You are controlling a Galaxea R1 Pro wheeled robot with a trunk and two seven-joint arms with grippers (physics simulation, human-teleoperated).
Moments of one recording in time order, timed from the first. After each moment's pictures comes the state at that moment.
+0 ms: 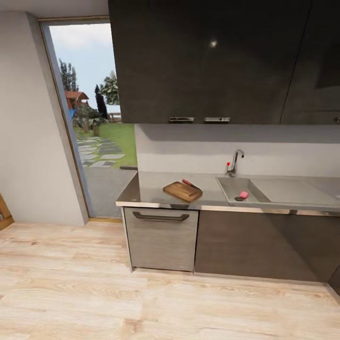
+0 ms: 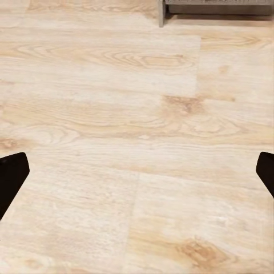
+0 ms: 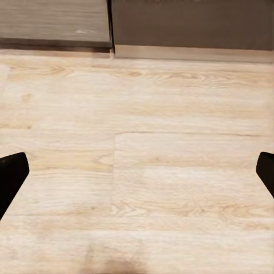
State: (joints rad) left arm 0.00 0.06 0.01 -0.44 0.01 -0.40 0.12; right arm -0.01 0.03 0.01 -0.58 0.00 -0.32 -0.10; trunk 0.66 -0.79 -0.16
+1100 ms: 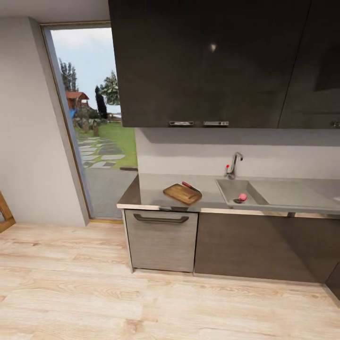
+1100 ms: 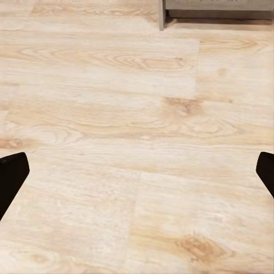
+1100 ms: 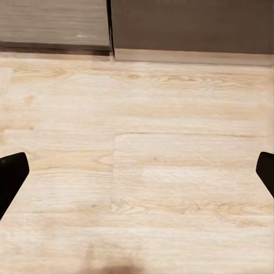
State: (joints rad) left arm 0.00 0.06 0.01 -0.44 0.01 -0.40 0.12; right arm -0.01 0.03 0.01 -0.58 0.00 -0.32 -0.10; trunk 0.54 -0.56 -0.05
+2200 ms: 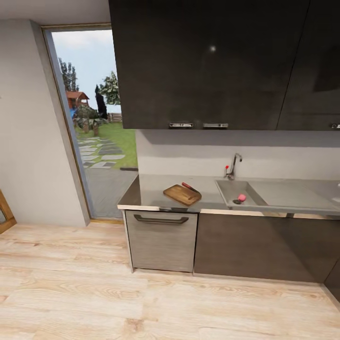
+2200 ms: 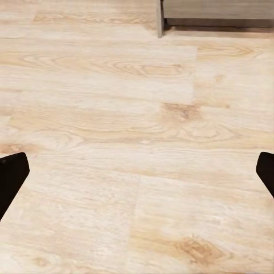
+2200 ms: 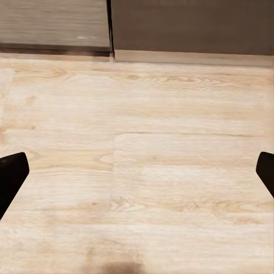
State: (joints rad) left arm 0.00 0.06 0.00 -0.45 0.01 -0.41 0.12; right arm -0.01 0.03 0.01 -0.58 0.00 -0.32 -0.10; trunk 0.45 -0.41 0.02
